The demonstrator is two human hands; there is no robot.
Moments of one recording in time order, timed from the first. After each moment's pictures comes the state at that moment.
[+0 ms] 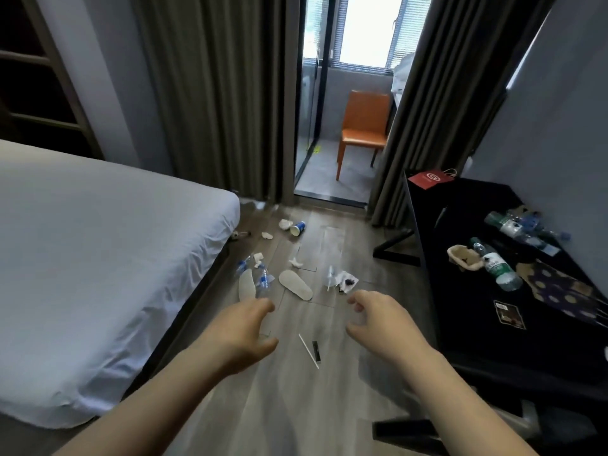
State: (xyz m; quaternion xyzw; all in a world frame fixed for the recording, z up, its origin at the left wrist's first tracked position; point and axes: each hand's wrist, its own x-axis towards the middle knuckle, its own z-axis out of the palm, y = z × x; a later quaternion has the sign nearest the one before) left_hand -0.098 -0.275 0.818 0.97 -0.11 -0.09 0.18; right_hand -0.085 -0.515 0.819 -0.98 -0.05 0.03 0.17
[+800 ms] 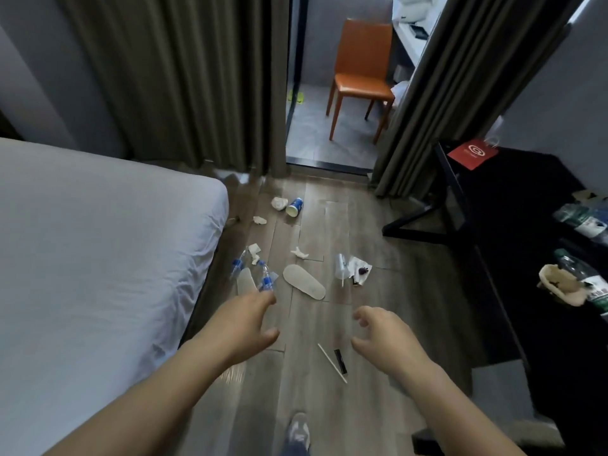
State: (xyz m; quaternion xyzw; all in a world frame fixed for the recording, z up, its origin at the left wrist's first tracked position) left_hand 0.270 -0.121 0.735 0.95 -0.17 -0.17 0.19; right_hand 0.229 -0.366 0.723 -0.97 0.07 0.16 0.15
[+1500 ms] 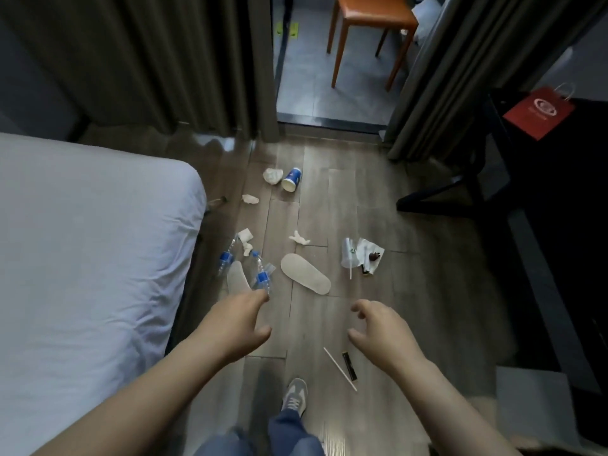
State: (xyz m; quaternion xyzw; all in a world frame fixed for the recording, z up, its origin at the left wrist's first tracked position) left_hand 0.507 -0.163 0.615 0.94 -0.15 -0.24 0.19; right_hand 0.454 -0.410 0.601 -0.96 0.10 0.20 0.19
